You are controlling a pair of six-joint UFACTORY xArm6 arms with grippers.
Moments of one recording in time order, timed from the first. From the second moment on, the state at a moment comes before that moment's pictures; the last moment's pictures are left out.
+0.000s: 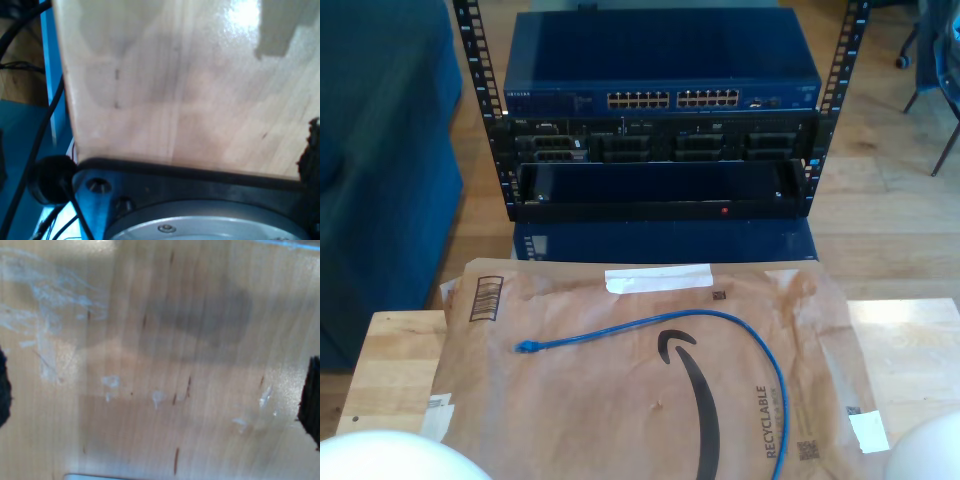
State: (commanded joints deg) left arm 97.7 -30.9 -4.4 5.8 57.3 -2.9; right arm -87.3 -41.1 1.6 2.5 48.0 -2.9
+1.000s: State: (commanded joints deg) left arm 79.3 -34.1 -28.1 5.7 81.0 -18.6; right arm -70.8 -44.5 -26.3 2.5 70.5 37.6
